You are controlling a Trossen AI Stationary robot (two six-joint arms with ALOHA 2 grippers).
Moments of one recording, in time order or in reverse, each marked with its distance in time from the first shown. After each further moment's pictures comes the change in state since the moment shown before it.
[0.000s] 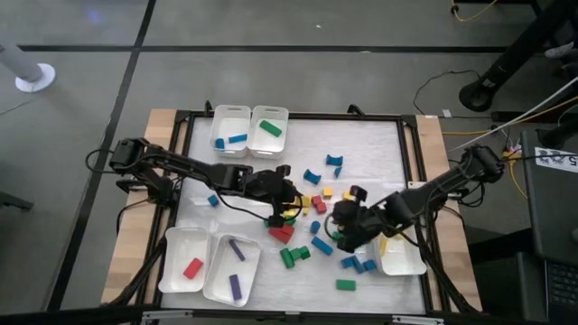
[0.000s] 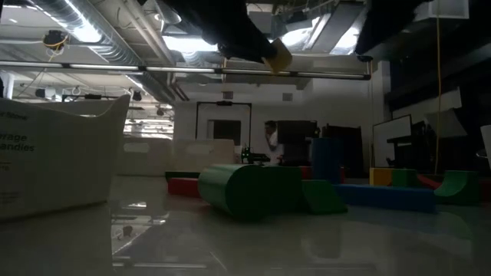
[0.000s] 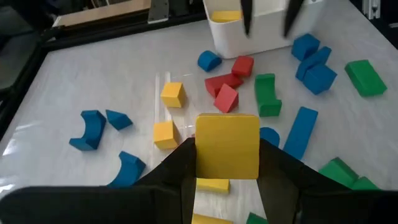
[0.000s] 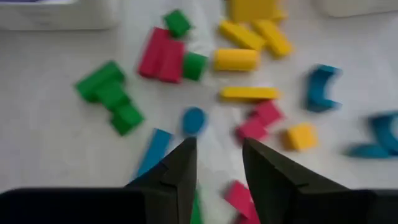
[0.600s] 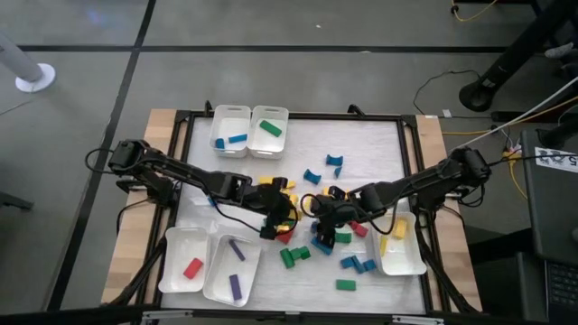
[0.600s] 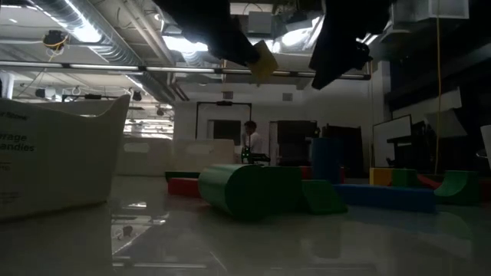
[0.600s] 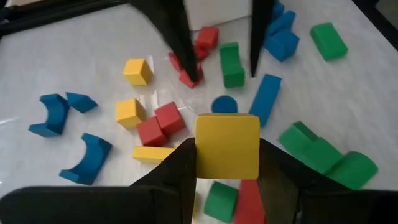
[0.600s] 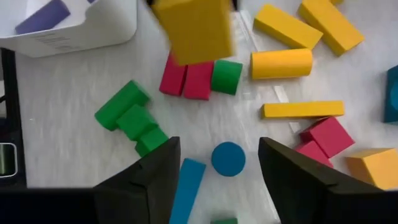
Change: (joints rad) left arm -0.080 0.000 -0.006 -0.102 0.000 -0.014; right arm -0.167 0.125 0.000 0.200 -0.256 -0.034
